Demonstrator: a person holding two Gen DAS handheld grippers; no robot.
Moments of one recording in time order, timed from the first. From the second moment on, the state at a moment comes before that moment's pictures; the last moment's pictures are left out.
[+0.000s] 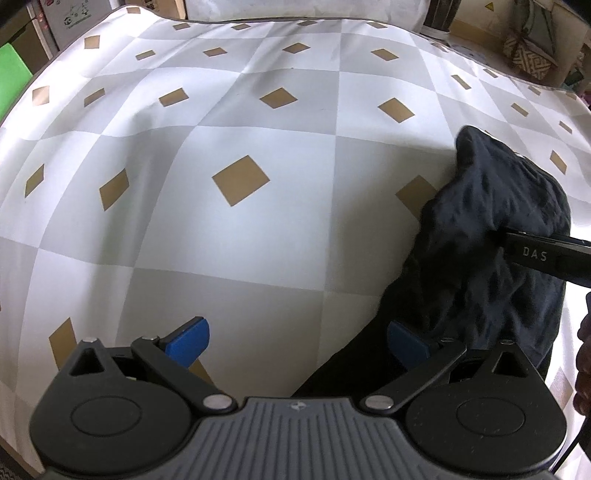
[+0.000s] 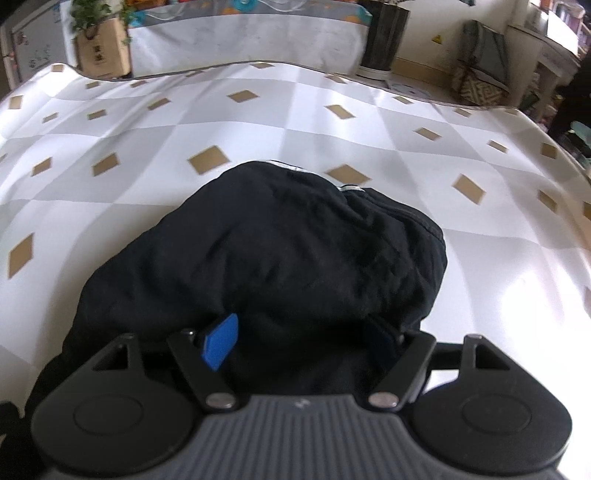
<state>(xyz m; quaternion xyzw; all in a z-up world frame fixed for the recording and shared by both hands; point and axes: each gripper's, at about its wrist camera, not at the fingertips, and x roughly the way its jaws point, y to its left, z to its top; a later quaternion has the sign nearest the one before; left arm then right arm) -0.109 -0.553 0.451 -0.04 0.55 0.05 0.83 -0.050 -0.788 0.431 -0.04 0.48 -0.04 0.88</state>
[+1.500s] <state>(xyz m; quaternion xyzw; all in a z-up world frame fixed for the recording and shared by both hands) -0.126 -0.598 0.479 -0.02 0.52 -0.01 0.85 -0.067 -0.838 0.432 -0.03 0.50 -0.06 0.86</state>
